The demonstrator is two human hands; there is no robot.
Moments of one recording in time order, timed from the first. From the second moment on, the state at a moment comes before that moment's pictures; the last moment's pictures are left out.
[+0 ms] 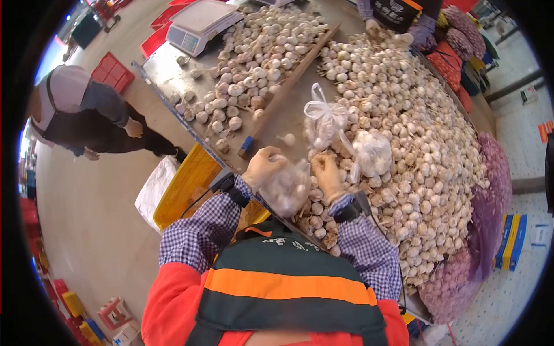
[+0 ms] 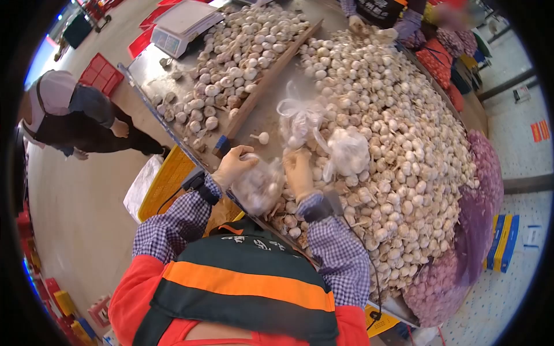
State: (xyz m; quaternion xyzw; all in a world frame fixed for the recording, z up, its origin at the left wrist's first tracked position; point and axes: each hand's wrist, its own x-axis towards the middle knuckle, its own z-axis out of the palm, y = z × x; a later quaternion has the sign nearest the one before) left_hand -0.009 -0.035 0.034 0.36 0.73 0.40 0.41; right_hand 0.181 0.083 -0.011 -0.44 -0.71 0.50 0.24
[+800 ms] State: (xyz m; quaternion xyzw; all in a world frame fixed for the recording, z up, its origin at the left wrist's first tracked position) left_hand 0.025 -0.033 0.020 0.54 0.71 0.30 0.34; right_hand 0.173 0.076 -0.019 -0.35 -0.71 0.60 0.13
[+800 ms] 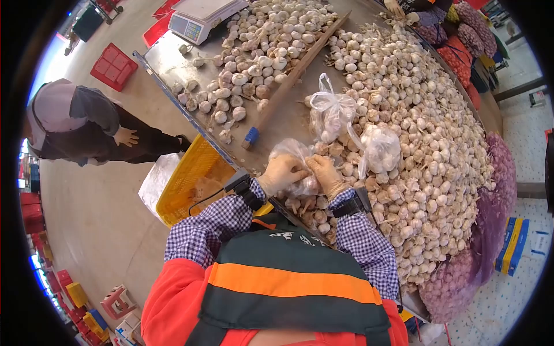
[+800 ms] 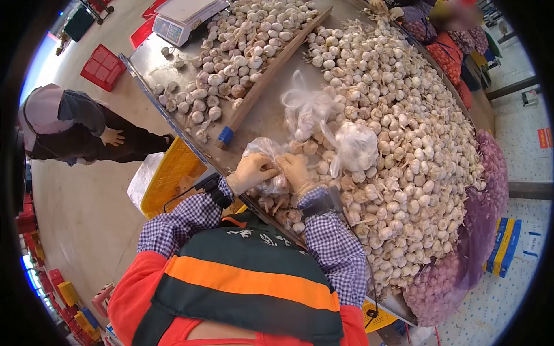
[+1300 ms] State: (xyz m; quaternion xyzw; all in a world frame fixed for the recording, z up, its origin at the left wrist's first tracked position) left_hand 0.041 -0.030 0.017 0.40 0.81 0.38 0.21; right_hand 0.168 0.030 0.007 -0.41 -0.78 0.44 0.17
